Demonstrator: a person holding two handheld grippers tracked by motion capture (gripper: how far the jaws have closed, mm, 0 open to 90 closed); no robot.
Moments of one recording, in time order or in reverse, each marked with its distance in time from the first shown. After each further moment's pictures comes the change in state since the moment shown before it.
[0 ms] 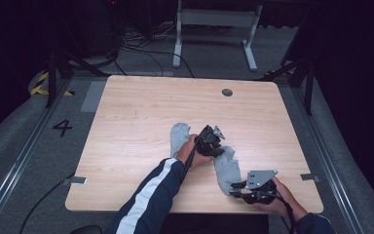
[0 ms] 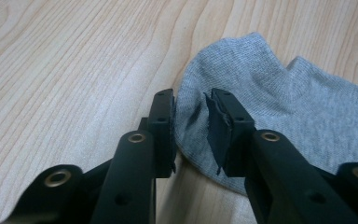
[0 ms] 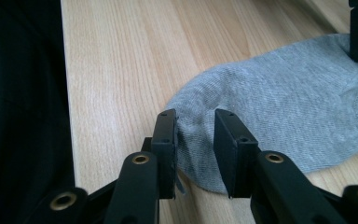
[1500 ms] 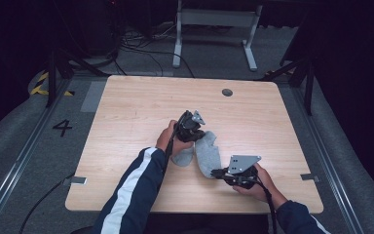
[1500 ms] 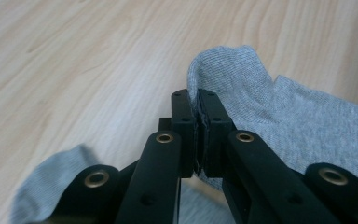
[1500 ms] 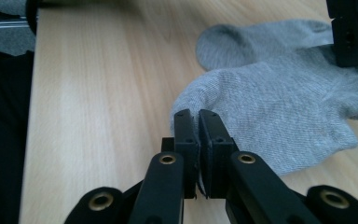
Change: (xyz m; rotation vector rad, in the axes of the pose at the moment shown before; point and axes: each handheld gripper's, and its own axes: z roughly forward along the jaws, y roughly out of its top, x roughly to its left) left arm 0.045 -0.015 -0.072 -0.015 0.121 0.007; right arm -0.016 0.064 0.025 -0.125 -0.047 -0.054
